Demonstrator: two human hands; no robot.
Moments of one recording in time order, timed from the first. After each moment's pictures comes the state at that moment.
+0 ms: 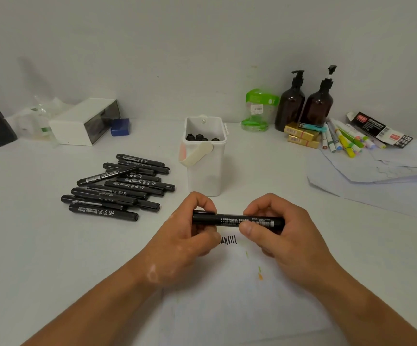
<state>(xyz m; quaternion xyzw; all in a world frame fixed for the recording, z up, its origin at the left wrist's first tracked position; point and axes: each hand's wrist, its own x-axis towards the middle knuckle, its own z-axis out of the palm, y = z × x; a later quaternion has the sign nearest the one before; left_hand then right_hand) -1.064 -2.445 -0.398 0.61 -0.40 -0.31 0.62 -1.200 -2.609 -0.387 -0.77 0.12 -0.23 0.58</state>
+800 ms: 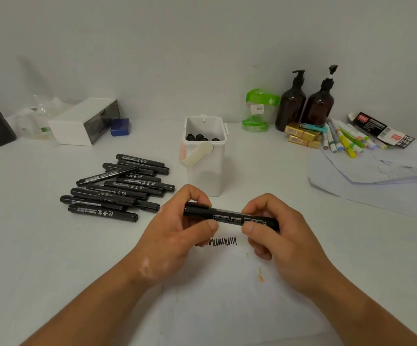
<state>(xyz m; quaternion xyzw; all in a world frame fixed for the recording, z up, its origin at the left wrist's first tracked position) -1.058 -2.444 -0.391 0.60 -0.40 -0.27 0.64 -1.199 -2.602 -0.386 -0.76 0.12 -0.21 0.61</state>
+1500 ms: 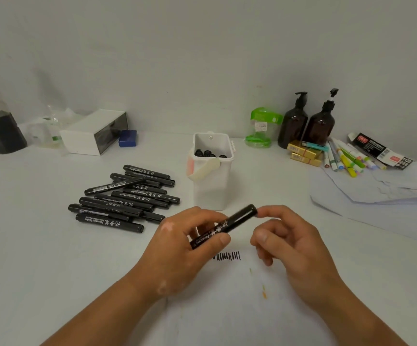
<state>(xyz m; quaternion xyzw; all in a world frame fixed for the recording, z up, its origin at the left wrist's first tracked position) -1.059 -2.440 -0.389 0.72 -0.47 -0.05 0.51 -1.201 -2.605 -0.381 -0.73 0.10 -0.26 0.63</state>
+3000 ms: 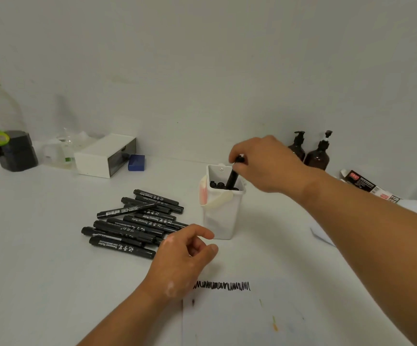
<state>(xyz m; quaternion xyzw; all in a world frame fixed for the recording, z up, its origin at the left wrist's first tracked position) -1.028 -2.438 -0.393 0.73 -0.33 -0.12 0.59 -1.058 -2.640 -0.238 -0.97 0.14 -0.17 0.00</state>
